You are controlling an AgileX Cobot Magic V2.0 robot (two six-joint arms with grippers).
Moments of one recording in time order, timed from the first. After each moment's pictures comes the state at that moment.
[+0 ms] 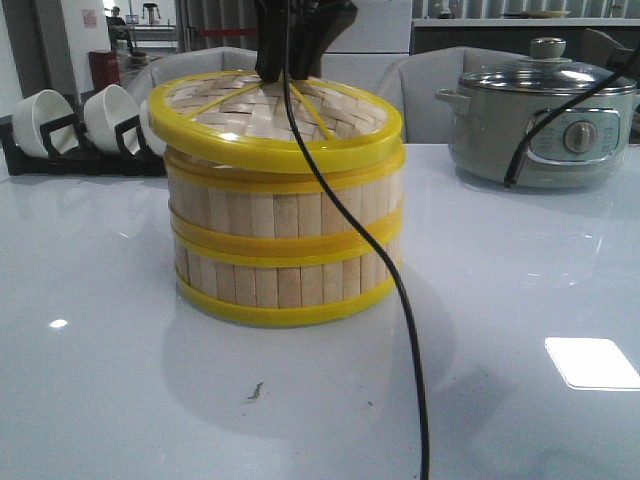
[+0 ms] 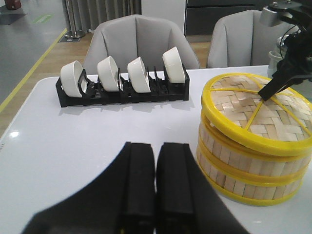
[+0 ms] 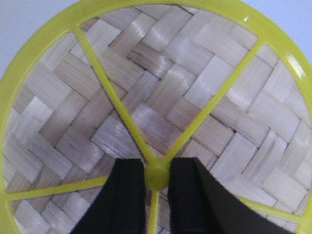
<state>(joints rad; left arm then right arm) -0.16 0.34 -0.69 -0.07 0.64 0.04 0.57 2.14 -2.26 0.03 1.16 0.06</state>
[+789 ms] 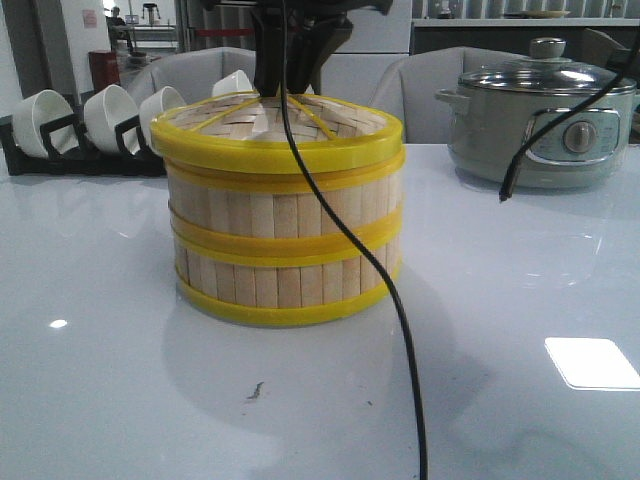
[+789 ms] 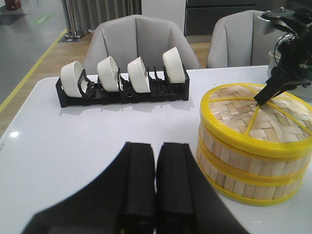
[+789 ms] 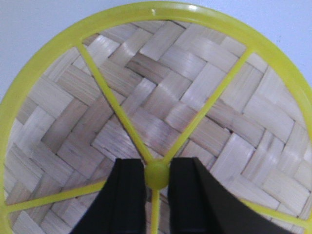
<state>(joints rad) -0.16 0.34 -0.69 -0.07 0.64 0.04 0.57 2.17 -2.26 0.03 1.14 0.06</state>
